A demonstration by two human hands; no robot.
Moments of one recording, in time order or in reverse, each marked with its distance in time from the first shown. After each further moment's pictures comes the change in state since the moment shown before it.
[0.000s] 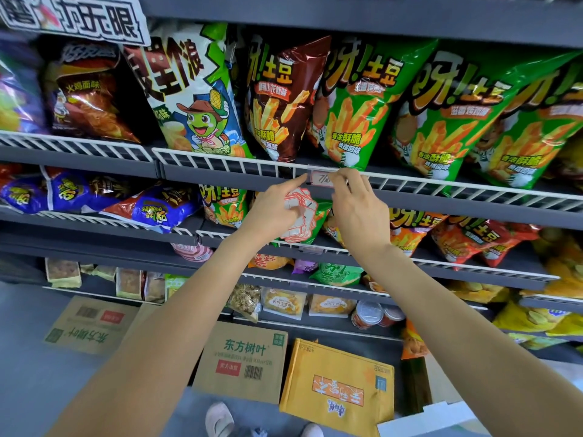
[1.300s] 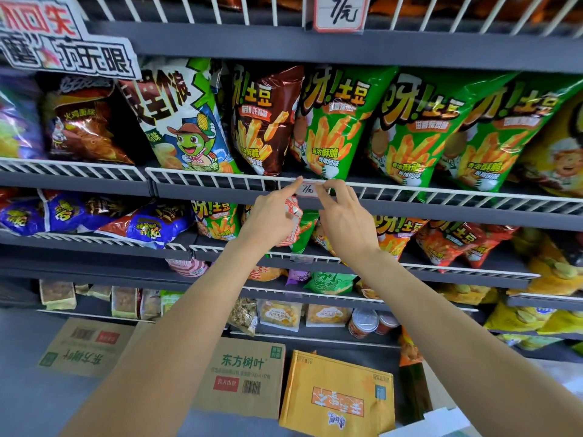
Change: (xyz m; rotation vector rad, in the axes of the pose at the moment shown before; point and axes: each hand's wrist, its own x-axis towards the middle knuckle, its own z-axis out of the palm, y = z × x) left_hand -0.008 0.033 0.000 0.131 0.007 0.021; right_hand -0.003 0.011 -0.010 0.056 -0.191 0.023
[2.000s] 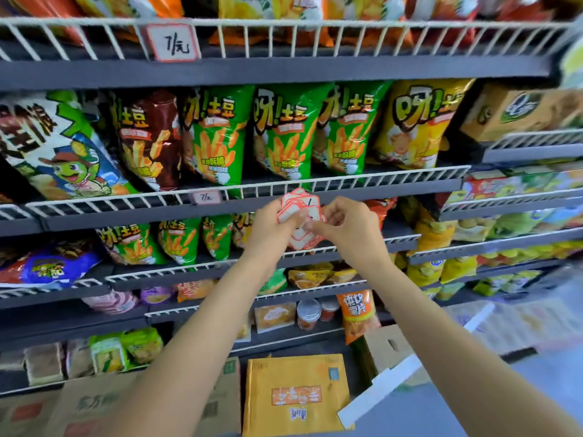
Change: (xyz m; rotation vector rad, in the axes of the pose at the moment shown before) left_hand -0.059 0.142 0.066 -0.823 -0.088 -0.004; right_hand -0.110 0.084 -0.125 0.662 0.045 0.551
